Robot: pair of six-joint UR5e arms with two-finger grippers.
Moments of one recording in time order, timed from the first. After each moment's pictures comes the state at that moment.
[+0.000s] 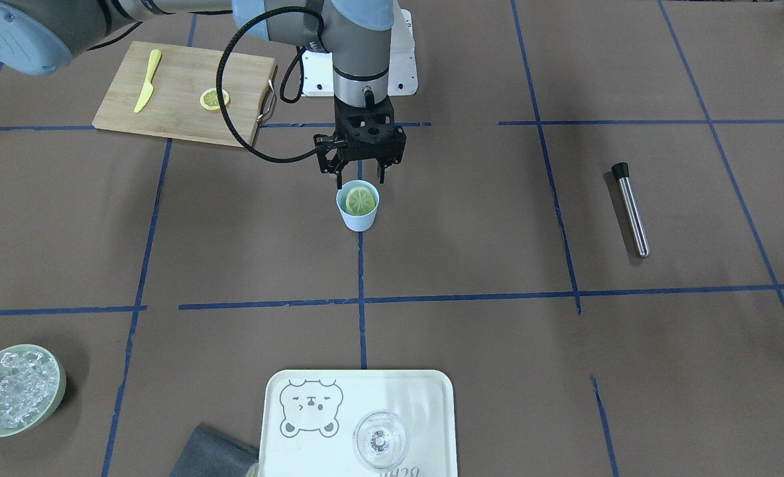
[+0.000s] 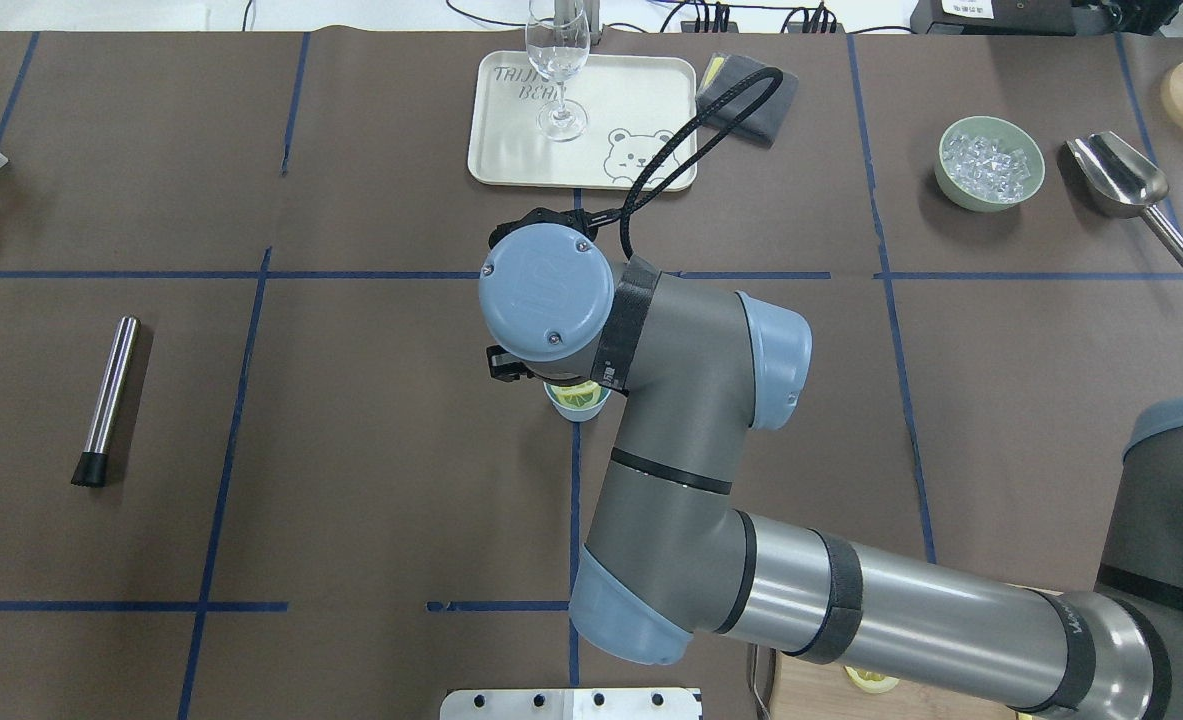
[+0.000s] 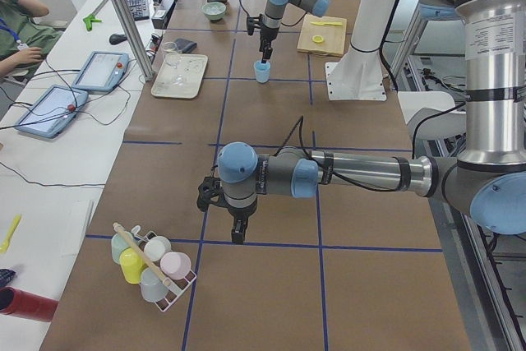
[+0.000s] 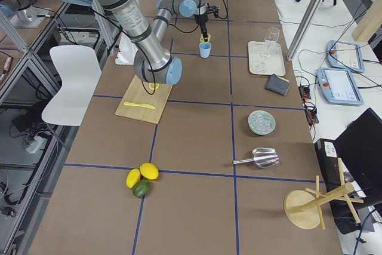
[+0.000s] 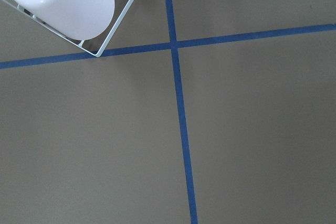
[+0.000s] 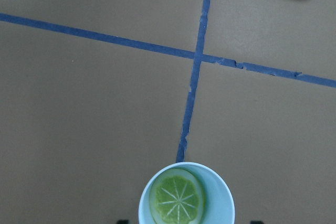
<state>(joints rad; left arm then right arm) -1.54 -1.45 -1.75 -1.59 -2.36 0.05 0.43 -0.70 1.67 -1.78 1.64 1.08</state>
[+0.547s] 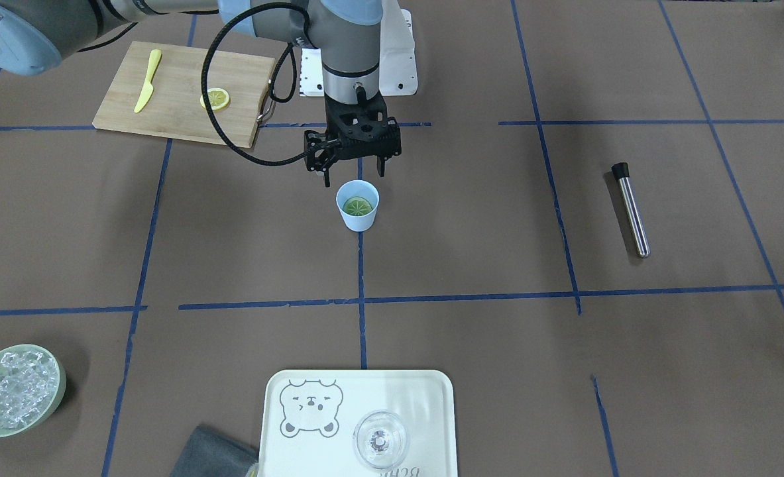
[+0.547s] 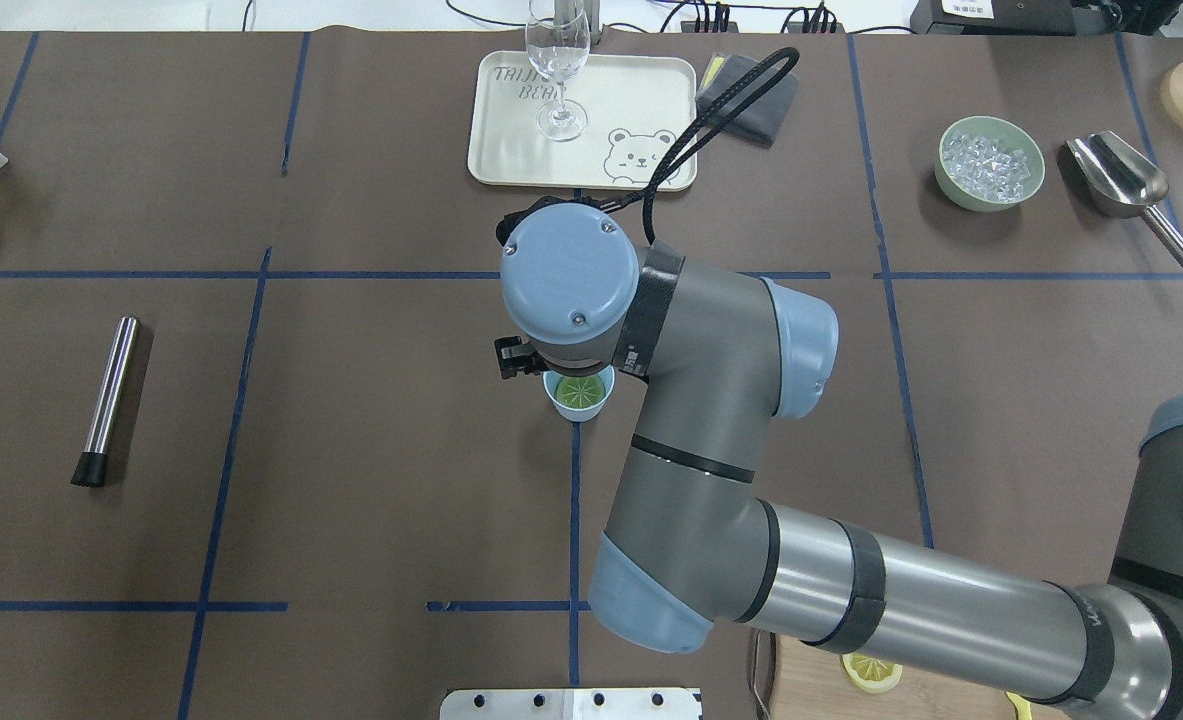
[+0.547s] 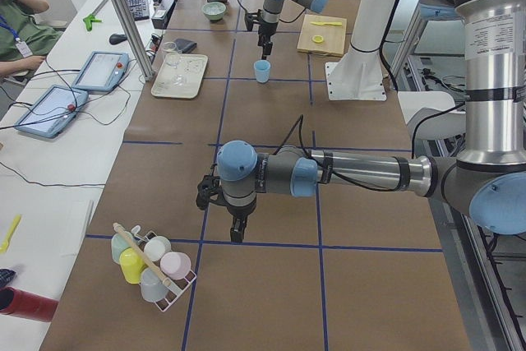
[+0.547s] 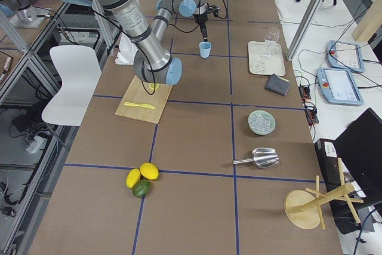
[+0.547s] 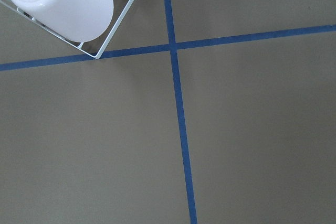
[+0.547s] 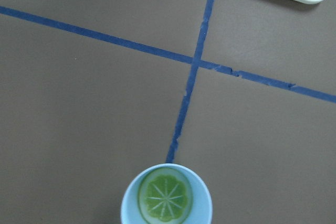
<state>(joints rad) -1.54 -1.45 -1.76 -1.59 -2.36 0.05 0.49 -0.75 1.73 -1.78 1.71 0.94</state>
